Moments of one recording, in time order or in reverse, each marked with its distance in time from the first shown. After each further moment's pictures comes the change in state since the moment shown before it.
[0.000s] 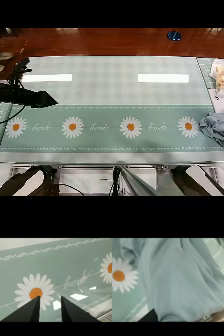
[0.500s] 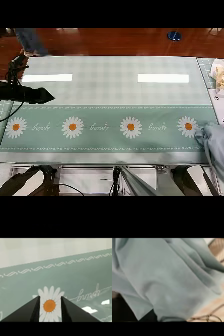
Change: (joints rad) left arm 0.000 0.000 0.000 0.056 0.105 0.008; right arm -0.167 0.138 -0.456 -0.359 0.014 -0.010
